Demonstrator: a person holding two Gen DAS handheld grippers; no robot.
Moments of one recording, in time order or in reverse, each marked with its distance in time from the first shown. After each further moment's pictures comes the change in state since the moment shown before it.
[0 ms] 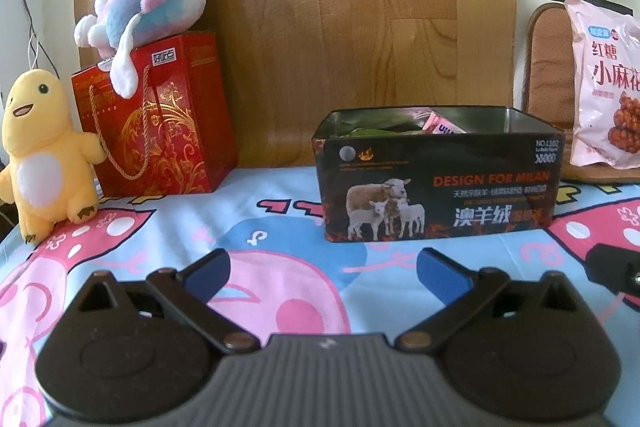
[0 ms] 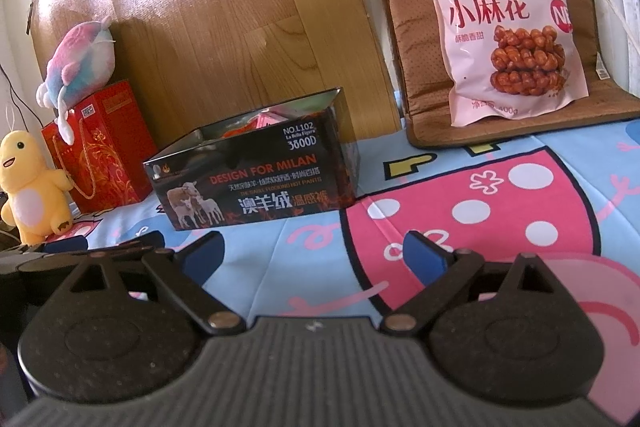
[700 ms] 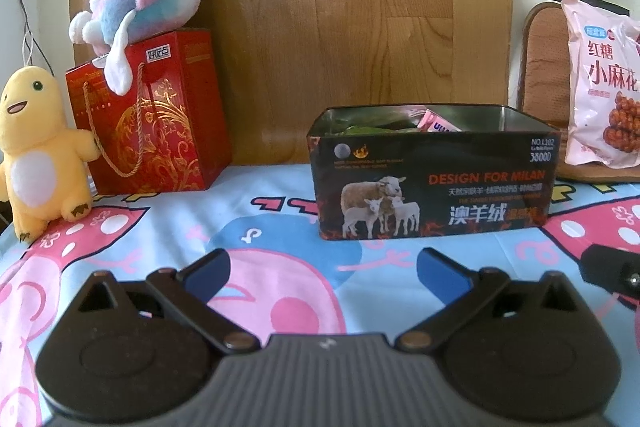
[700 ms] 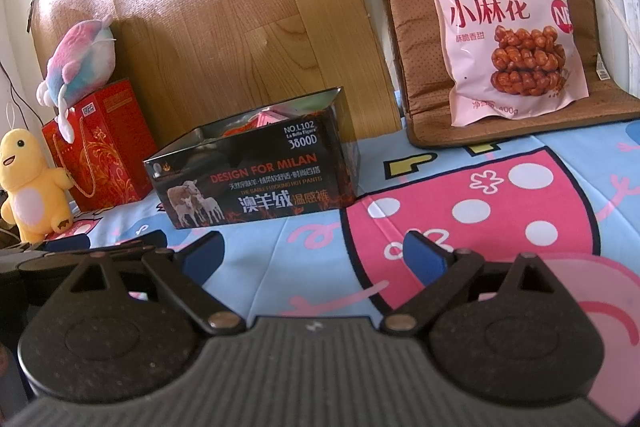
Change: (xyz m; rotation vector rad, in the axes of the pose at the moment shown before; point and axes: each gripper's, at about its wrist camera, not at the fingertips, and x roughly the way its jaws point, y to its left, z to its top) left arm 0.001 0.002 0.000 -0.003 0.009 -0.025; right arm 0.000 0.000 0.000 -0.004 0.003 0.004
